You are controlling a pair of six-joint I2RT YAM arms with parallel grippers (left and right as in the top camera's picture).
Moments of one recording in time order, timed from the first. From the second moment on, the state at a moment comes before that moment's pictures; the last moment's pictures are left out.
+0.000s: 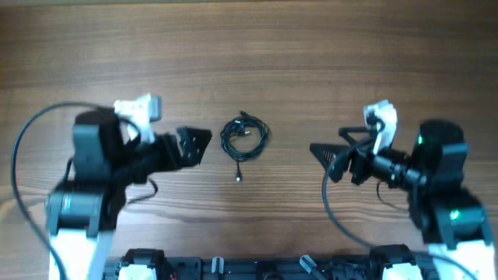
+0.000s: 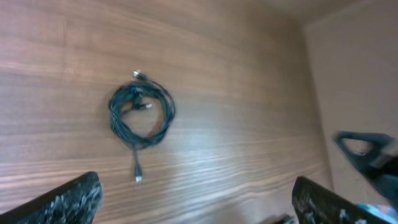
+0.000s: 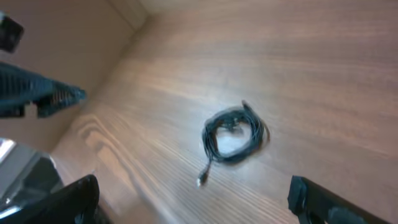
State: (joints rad) left arm -0.08 0.95 1.06 -0.93 0.53 -0.40; right arm 0.09 0.83 0.89 -0.69 -0.71 0.16
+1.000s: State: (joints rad) left arm -0.38 1.80 1.24 -0.85 0.10 -0.58; right arm 0.53 1.17 1.16 -1.08 -0.10 0.30
